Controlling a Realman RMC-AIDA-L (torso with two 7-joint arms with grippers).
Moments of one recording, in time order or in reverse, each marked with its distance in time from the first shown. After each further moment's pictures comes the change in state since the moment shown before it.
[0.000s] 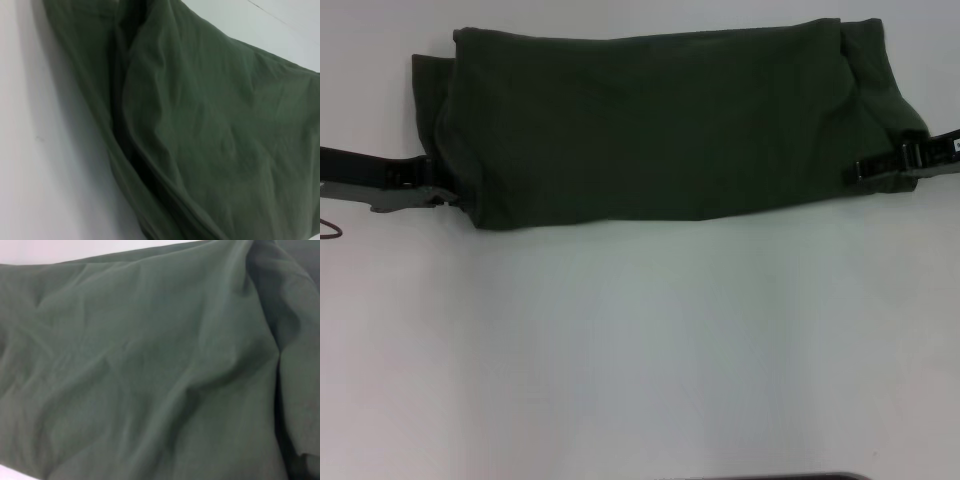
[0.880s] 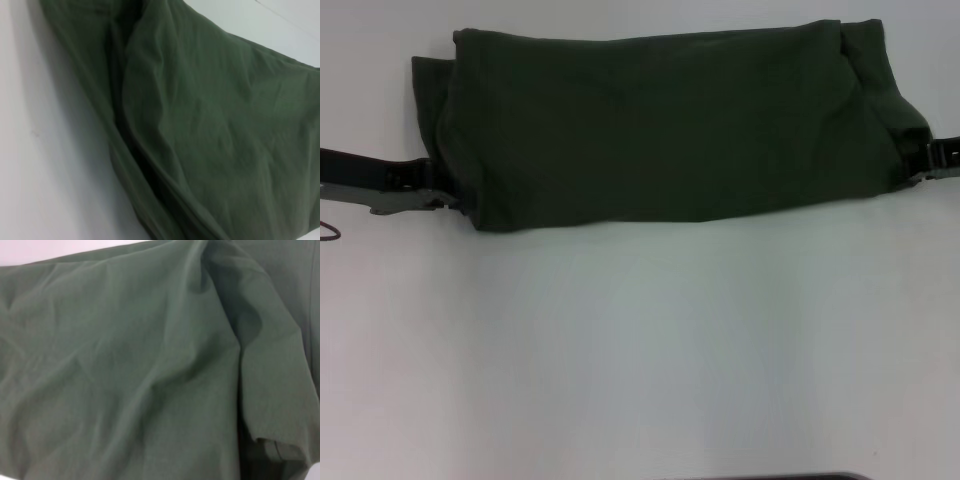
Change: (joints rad) left arm -0.003 0.004 0.000 0.000 0.007 0.017 0.001; right arm -0.013 -0.019 0.003 -0.032 -0.031 -0.026 0.045
